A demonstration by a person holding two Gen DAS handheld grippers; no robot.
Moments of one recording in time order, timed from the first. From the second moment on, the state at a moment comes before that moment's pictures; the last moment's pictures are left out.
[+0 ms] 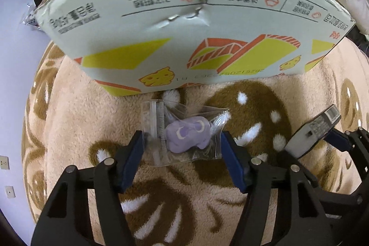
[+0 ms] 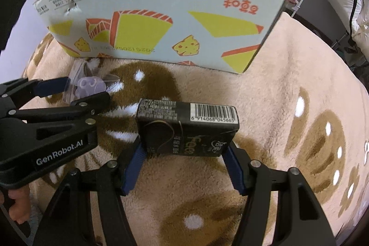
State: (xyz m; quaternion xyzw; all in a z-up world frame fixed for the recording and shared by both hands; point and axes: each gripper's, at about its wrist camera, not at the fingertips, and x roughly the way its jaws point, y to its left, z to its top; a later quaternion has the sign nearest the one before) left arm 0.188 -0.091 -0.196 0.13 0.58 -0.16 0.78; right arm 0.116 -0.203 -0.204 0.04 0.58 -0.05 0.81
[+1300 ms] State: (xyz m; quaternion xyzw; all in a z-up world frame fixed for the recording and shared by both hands) left arm 0.118 -0.030 -0.074 0.09 0.42 -0.05 0.90; right arm 0.080 -0.236 -0.074 0.10 0.40 -0.03 0.91
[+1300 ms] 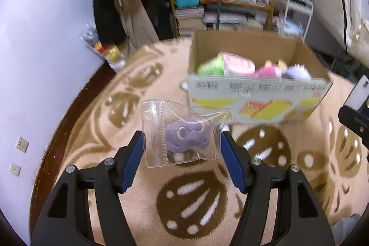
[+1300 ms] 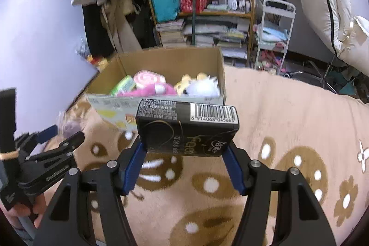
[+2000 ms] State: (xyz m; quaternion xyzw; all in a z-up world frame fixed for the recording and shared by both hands) left arm 0.116 -0.050 0.031 0.08 0.23 -0.08 0.97; right arm 0.102 -0.263 0.018 0.09 0.25 -0.01 0.97
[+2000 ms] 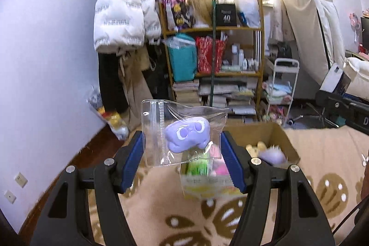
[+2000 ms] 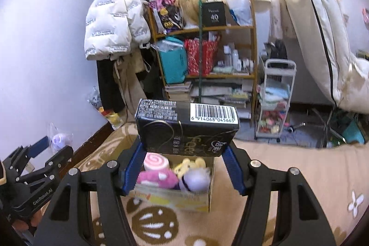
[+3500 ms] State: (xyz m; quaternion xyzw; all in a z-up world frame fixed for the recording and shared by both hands) left arm 0.194 -0.073 -0.038 0.09 0.31 -0.10 0.94; right arm 0.186 -0.255 -0.073 0.09 0.35 0.01 0.93
